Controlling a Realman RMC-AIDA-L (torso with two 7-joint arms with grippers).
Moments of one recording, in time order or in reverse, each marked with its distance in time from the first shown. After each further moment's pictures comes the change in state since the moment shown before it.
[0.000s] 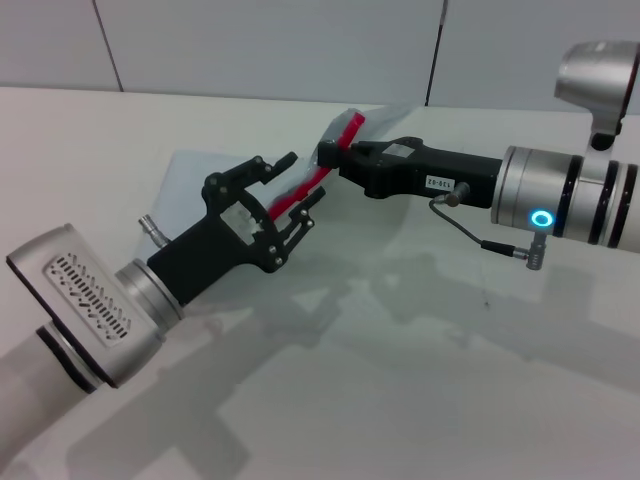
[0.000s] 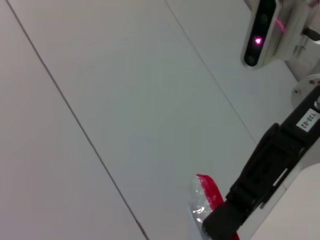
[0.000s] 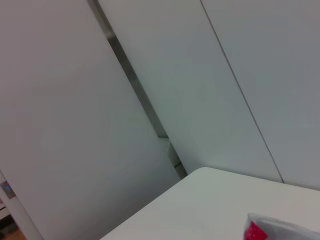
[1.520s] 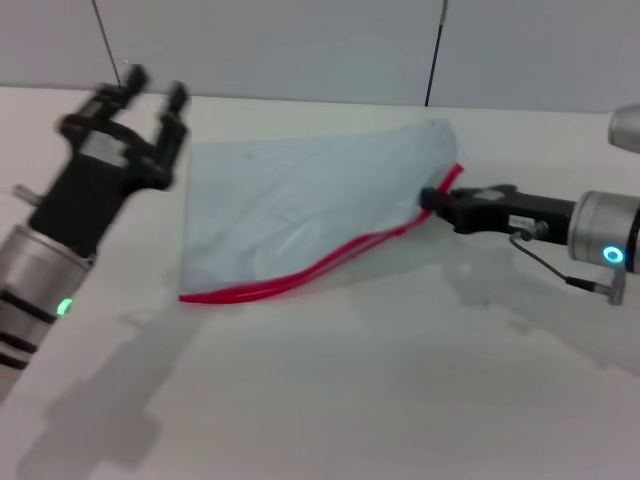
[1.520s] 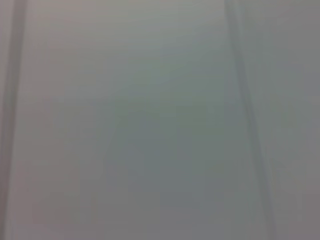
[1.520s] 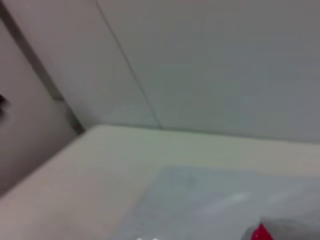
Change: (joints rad) left arm 0.067 0.010 -0.081 0.044 -0.220 0.167 -0.356; right arm -0.122 -0.005 -0.014 -0.132 -0.092 0.132 0.088
